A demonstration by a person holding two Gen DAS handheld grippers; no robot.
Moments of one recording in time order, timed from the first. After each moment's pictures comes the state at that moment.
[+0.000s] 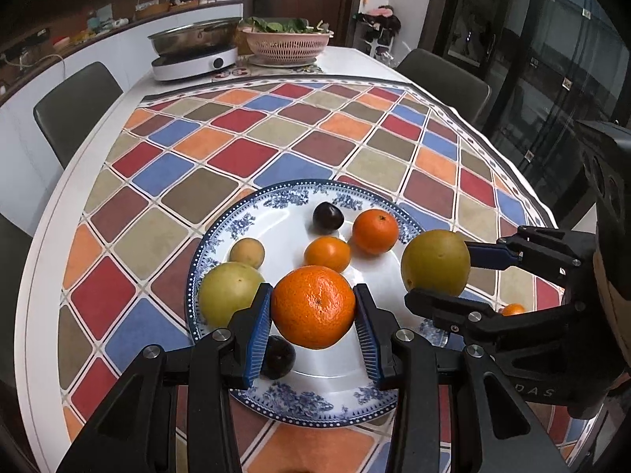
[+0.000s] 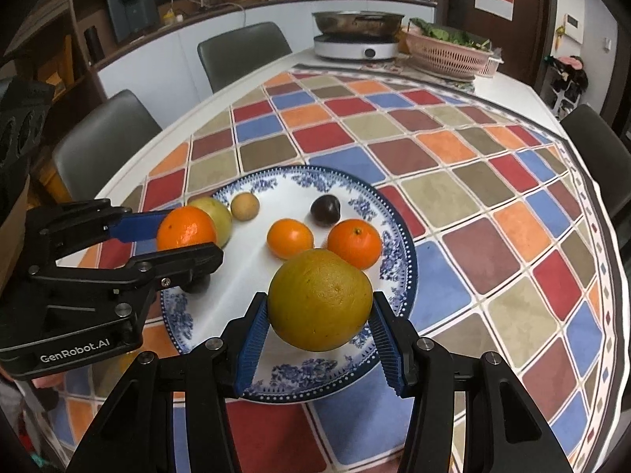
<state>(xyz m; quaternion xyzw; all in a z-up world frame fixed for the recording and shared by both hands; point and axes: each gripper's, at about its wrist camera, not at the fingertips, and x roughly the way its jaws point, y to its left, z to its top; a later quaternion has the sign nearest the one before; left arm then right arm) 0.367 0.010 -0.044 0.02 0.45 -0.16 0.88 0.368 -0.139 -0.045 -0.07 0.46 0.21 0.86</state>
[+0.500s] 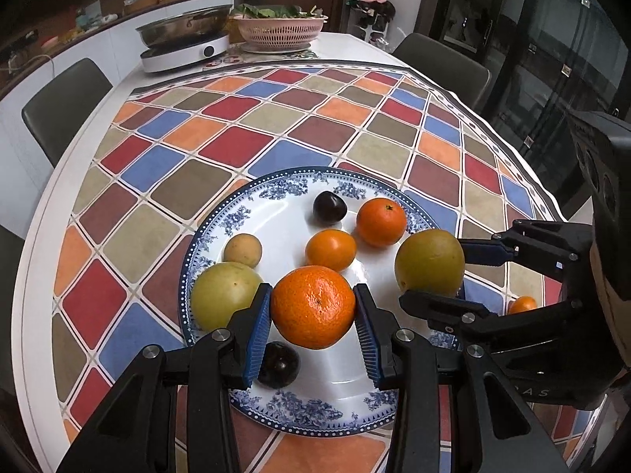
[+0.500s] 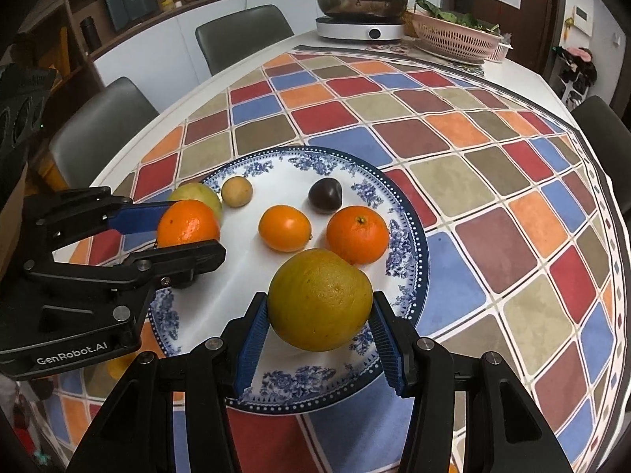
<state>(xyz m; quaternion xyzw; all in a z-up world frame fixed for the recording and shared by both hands) 0.380 0.007 -0.055 0.04 0.47 -0.16 0.87 0.380 -0.134 -0.061 -0.07 0.48 0.22 0.85</state>
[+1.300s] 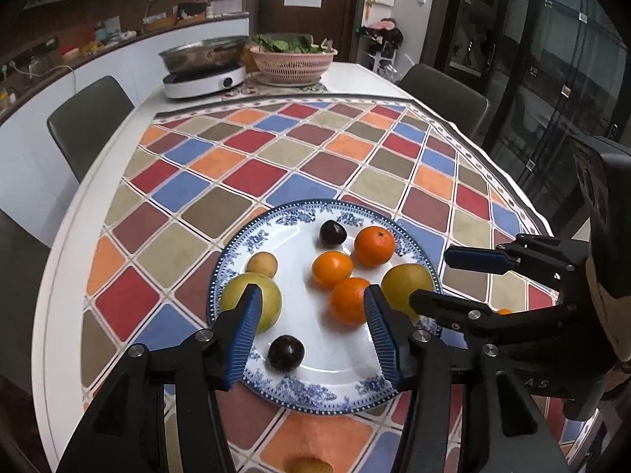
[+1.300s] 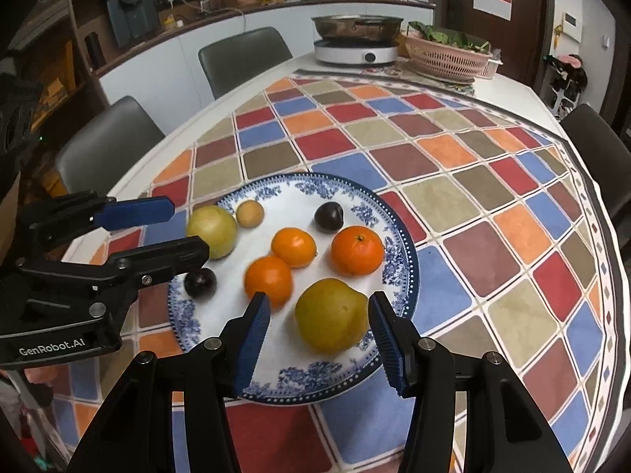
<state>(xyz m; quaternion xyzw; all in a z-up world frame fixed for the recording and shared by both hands) 0.348 0.018 -0.013 0.03 0.42 -0.14 0.89 0.361 -0.139 -0.033 -0.06 0.45 0.21 0.87</state>
